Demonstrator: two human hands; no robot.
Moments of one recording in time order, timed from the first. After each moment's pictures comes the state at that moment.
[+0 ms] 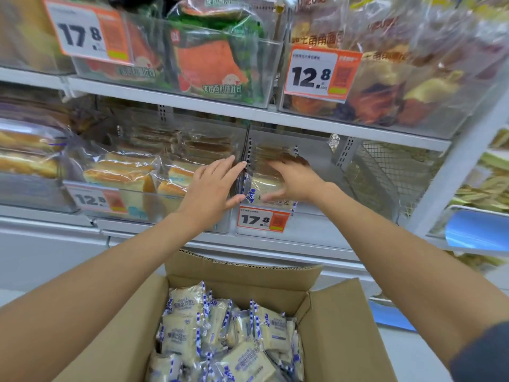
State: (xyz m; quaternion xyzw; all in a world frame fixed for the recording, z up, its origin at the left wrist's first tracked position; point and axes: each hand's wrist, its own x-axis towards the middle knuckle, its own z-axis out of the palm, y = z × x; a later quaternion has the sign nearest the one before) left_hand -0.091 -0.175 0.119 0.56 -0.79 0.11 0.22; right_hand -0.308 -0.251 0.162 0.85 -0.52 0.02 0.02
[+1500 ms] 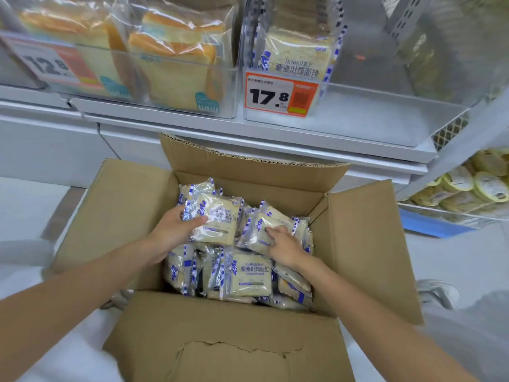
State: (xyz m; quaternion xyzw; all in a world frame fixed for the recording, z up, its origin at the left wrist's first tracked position) left_hand -0.047 -0.020 -0.109 0.69 -0.36 -0.56 0.29; right_hand -0.329 -0.048 -0.164 0.68 -0.60 -0.09 -0.41
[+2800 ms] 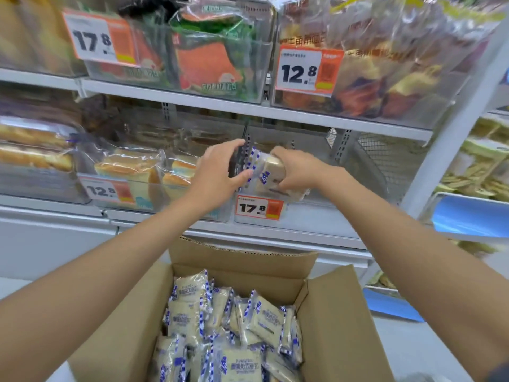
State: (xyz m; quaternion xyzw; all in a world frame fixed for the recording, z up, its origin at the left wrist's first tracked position) left_hand -0.113 -0.146 0.158 0.56 -0.72 -0.06 0.41; right_hand -0.313 -0.196 0.204 0.85 -0.52 0.02 -0.02
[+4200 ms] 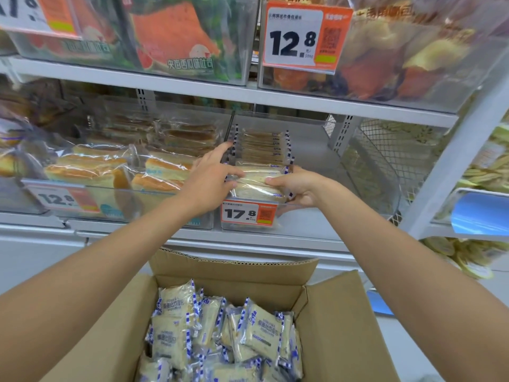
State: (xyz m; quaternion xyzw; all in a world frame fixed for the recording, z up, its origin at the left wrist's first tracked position) left_hand -0.124 -0.202 0.126 0.57 -0.78 -0.07 0.24; right_hand -0.329 -0.250 0.133 0.45 -0.63 0.26 -0.58
